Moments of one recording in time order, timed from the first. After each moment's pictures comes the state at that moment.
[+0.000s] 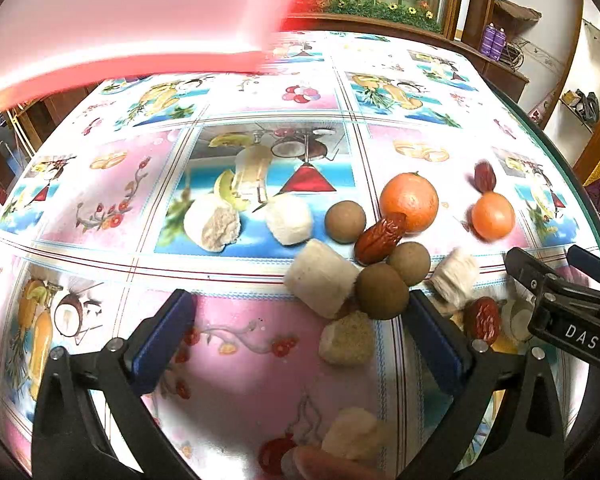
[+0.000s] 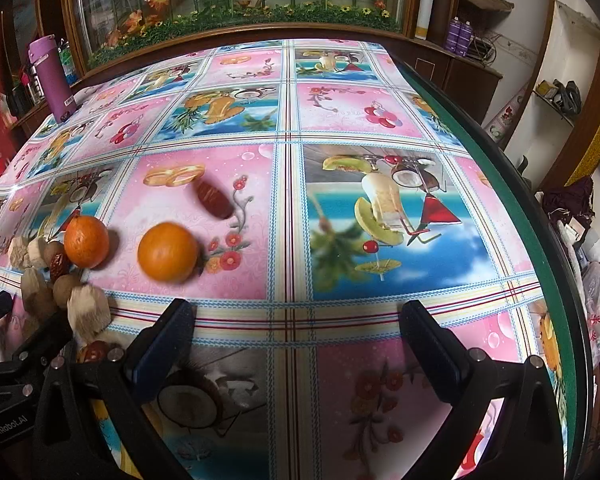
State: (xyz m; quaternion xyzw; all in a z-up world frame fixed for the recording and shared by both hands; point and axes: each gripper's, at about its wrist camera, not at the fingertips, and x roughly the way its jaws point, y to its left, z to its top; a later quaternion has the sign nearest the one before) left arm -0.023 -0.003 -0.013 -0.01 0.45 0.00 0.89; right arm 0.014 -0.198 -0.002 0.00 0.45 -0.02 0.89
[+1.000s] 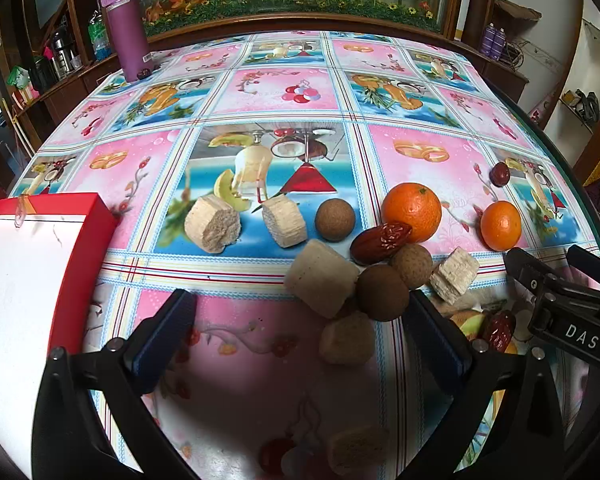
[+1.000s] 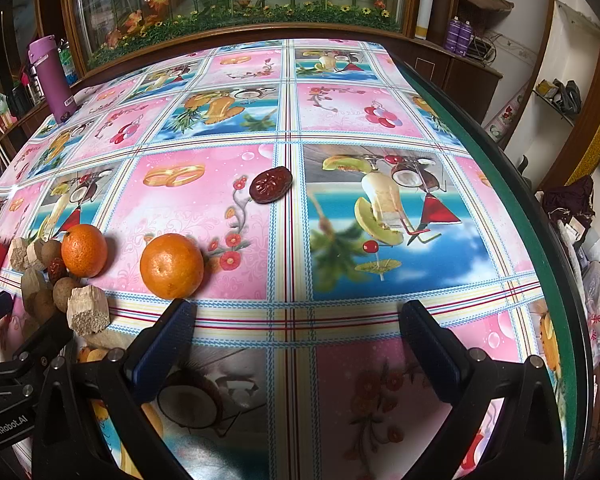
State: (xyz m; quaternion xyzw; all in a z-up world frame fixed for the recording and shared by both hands) left arm -0.012 0.000 -0.003 -0.01 0.45 0.00 0.89; right arm 0.013 -0.198 -0.002 0.00 0.45 -0.02 0.89
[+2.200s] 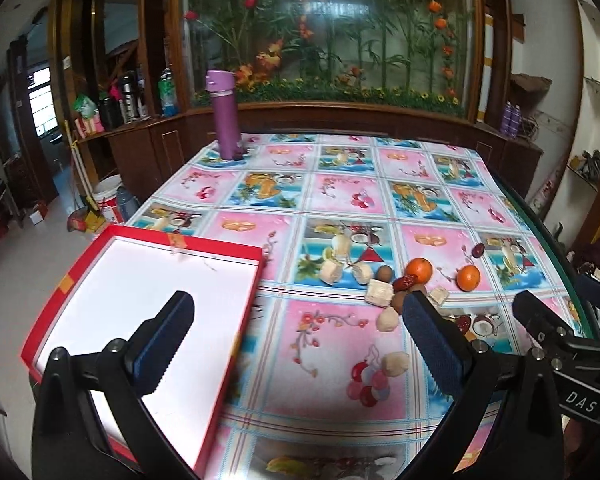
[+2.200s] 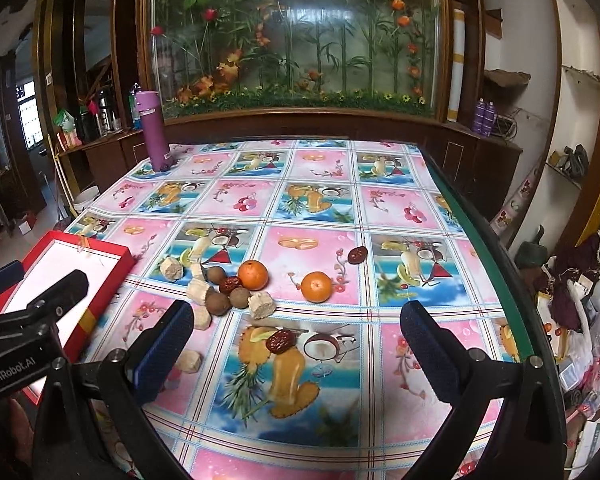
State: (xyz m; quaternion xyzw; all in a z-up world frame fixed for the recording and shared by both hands) left arm -0.120 0.050 0.108 -0.02 0.32 0.08 0.94; right arm -0.095 -0.142 0.093 -0.01 0.31 0.06 0.95
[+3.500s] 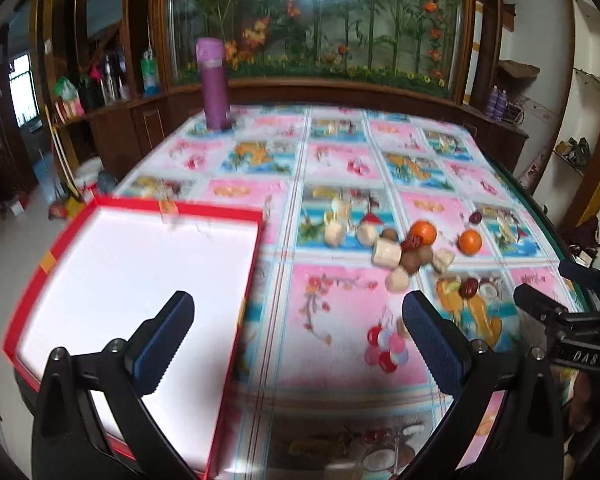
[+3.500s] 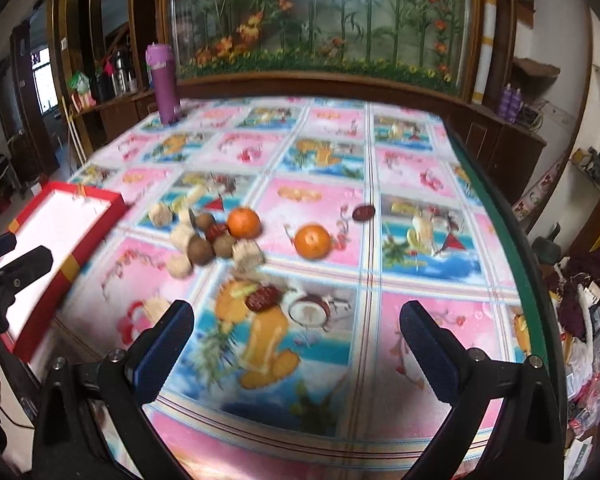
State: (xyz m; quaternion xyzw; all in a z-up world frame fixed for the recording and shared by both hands) left arm -0.125 0.074 0.075 -0.03 0.36 0.03 0.93; right arm -0.079 -0.163 0.048 -0.04 0.39 0.11 0.92
